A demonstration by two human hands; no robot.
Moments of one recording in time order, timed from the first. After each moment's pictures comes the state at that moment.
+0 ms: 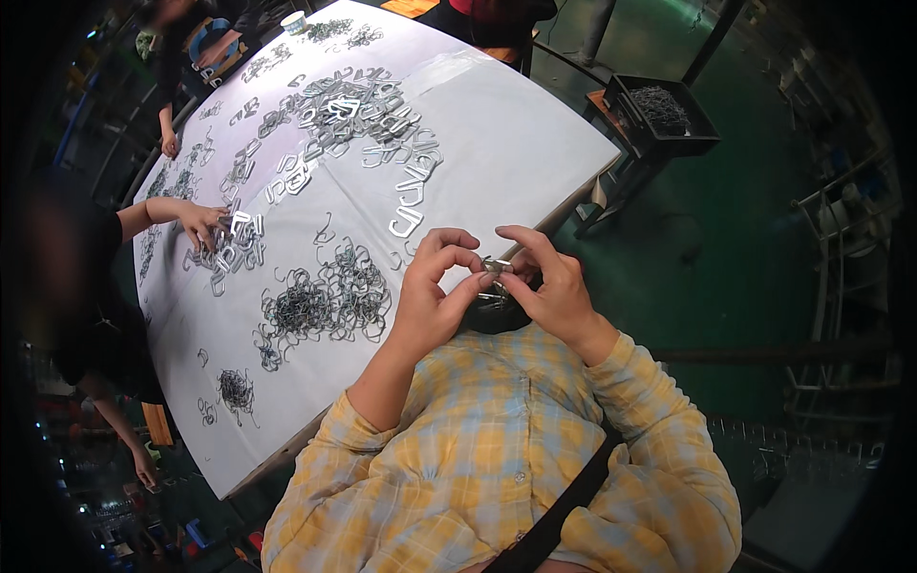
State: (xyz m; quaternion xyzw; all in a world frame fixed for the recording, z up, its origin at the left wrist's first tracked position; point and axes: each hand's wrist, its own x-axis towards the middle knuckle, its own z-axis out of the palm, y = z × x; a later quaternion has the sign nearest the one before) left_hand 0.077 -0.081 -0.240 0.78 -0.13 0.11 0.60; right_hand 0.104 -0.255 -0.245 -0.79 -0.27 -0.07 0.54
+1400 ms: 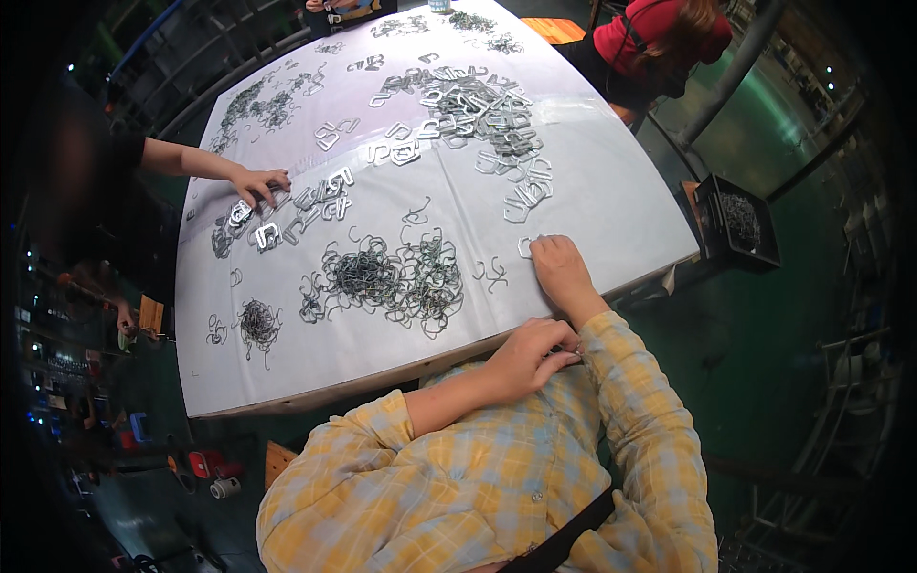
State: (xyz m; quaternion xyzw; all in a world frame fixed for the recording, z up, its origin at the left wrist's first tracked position) left_hand 0.050 -0.095 -0.279 0.78 -0.18 0.09 0.59; right_hand 0.210 -0.176 -0.341 -0.85 -0.48 -0.18 0.07
